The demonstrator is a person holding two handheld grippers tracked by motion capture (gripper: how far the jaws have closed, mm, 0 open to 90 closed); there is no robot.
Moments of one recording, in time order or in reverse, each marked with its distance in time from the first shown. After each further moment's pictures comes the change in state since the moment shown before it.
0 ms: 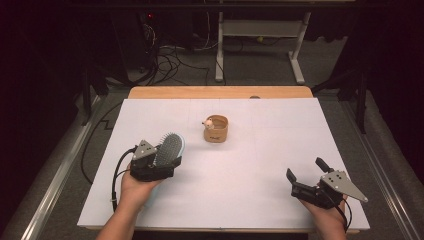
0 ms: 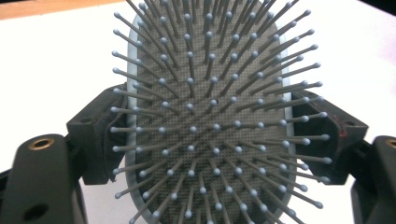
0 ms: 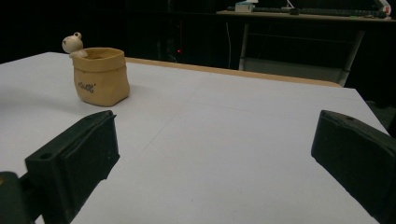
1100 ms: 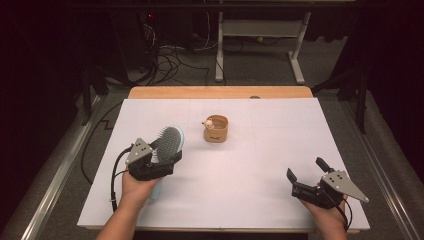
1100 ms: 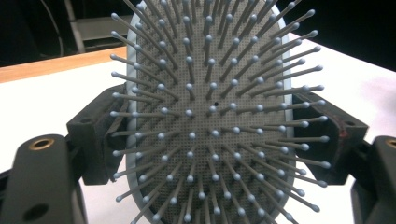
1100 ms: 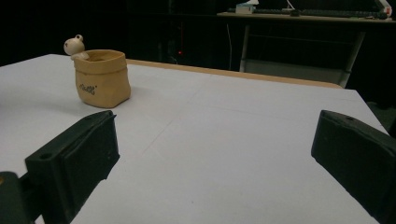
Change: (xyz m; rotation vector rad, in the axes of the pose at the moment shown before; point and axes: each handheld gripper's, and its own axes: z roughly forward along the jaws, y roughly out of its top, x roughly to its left) left arm -0.010 0.008 -0.003 -0.132 -0.120 0.008; right arm -0.001 0.000 0.000 -0.004 0.005 0.003
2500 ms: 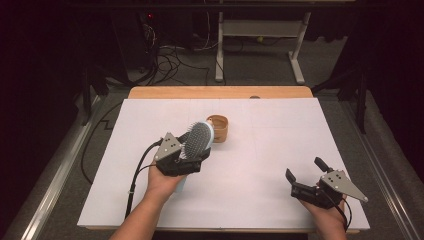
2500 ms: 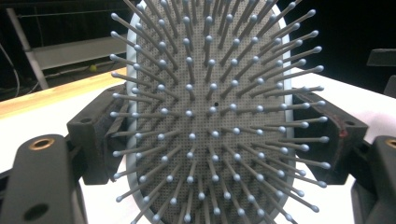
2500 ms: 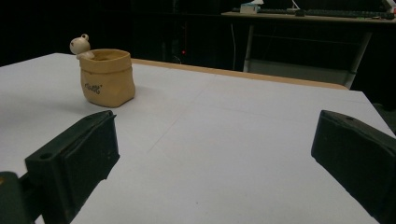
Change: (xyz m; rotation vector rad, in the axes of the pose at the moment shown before) left arm -0.056 -0.016 0.040 0.017 -0.148 0.047; right arm 0.001 0.001 0.001 0.002 0.016 -0.004
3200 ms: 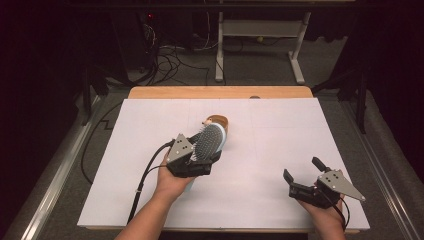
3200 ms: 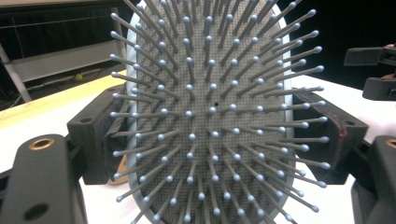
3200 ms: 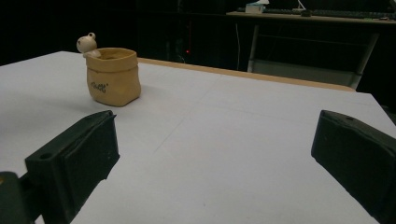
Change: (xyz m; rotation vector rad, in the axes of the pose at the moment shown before) left arm -0.016 -0.011 0.010 0.007 -0.063 0.004; right arm 0.005 0.001 0.003 0.002 0.018 -0.010
